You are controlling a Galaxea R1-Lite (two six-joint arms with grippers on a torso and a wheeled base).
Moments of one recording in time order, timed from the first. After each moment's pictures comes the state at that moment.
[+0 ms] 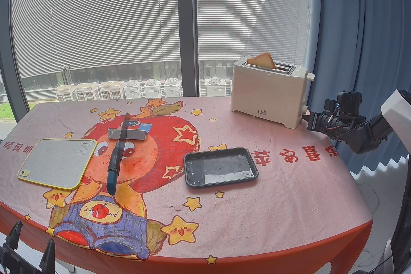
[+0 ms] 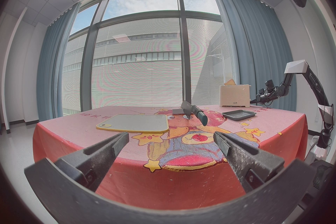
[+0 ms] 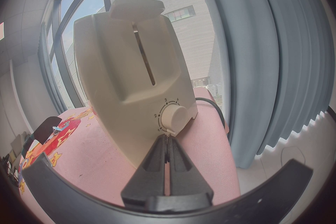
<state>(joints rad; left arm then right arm) 0.00 0.02 -0.02 0.00 -0.02 0.01 0.04 2.23 -1.16 -0.70 0.26 0.21</state>
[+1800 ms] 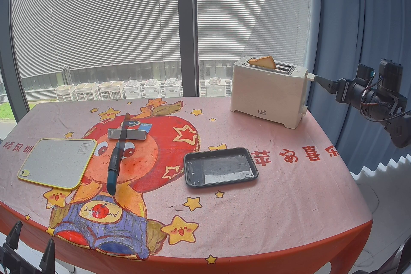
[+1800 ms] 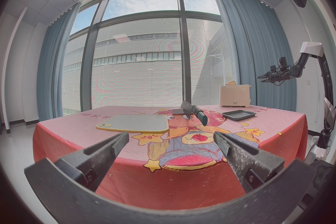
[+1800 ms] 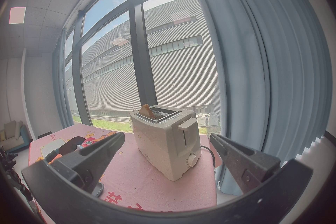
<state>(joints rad) 0.00 0.02 -0.02 0.00 -0.02 0.01 0.07 1.76 -0.94 -0.72 0.23 0.16</state>
